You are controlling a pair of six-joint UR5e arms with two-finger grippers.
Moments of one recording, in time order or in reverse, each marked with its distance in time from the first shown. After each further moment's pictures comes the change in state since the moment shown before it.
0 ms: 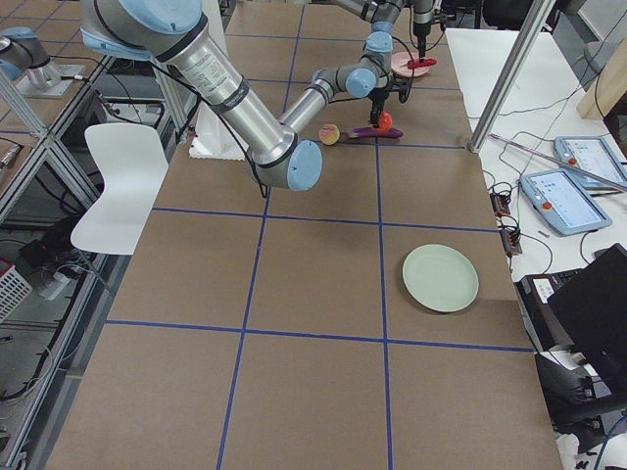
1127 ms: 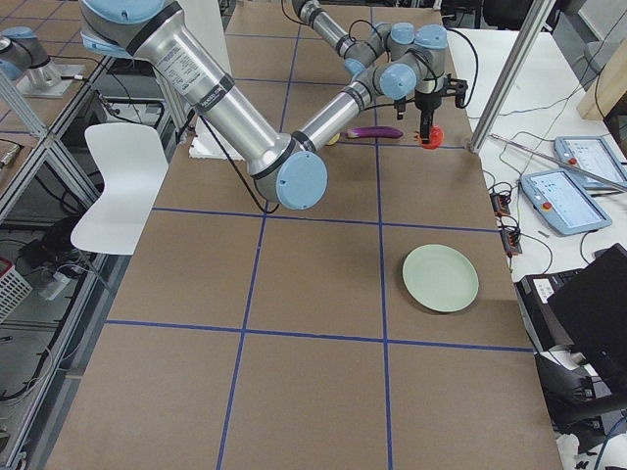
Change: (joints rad) left arm 0.331 -0.242 -0.015 0.001 0.076 -0.459; right arm 0.291 -0.105 0.036 -0.111 0.059 -0.350
